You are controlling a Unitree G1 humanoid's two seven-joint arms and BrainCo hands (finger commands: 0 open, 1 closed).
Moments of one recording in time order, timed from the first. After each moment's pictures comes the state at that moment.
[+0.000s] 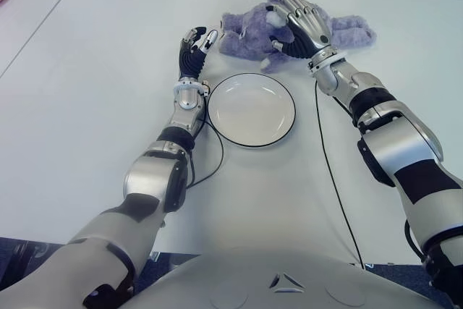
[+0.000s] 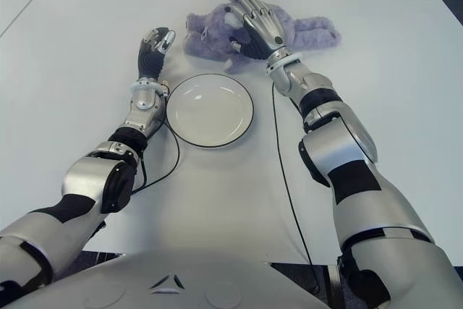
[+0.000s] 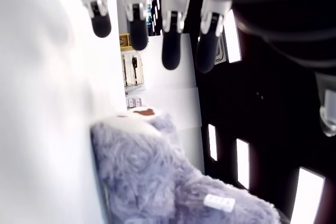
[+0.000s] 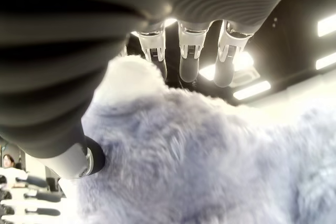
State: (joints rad) left arm -0.78 0.02 0.10 1.19 0.10 -0.53 0.27; right arm -1.11 -0.37 0.57 1.32 -0.80 -0.61 -0.71
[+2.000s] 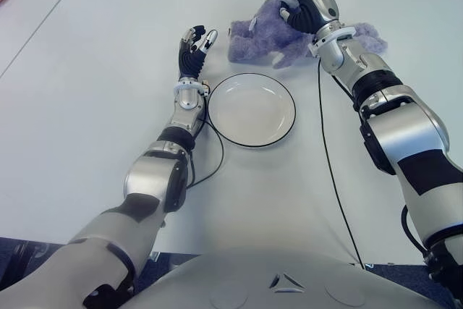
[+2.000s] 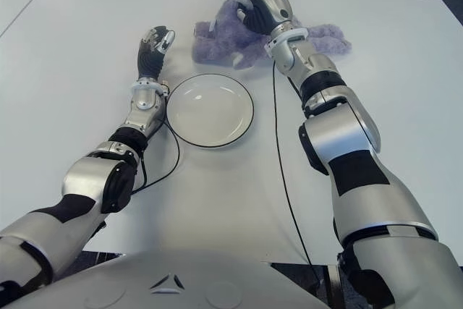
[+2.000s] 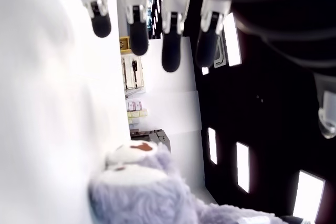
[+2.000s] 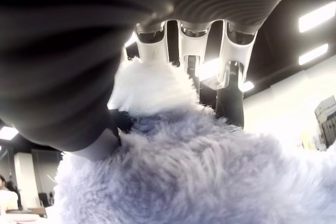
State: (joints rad) left arm -0.78 0.02 0.10 1.19 0.10 -0.53 0.29; right arm -1.20 -0.37 0.45 1.33 -0.70 -0.60 -0.52
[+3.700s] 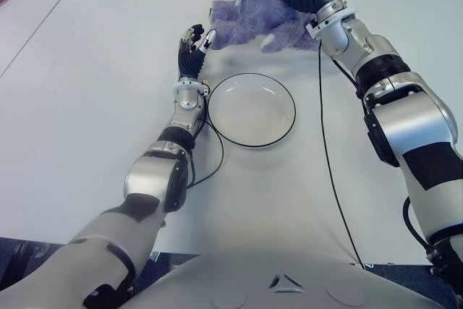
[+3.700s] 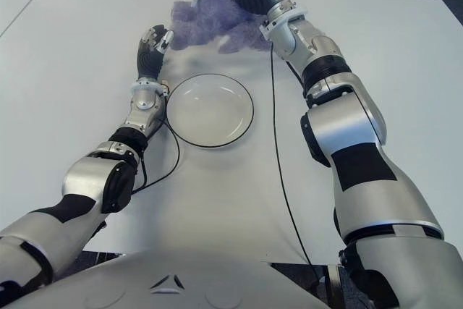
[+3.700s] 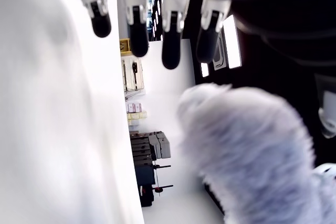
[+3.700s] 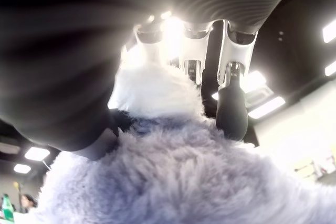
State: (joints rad) left arm -0.78 0.02 0.11 1.19 0.10 -0.53 0.29; right arm -1.27 -0.38 0.44 1.29 -0.70 -0.72 -0.54
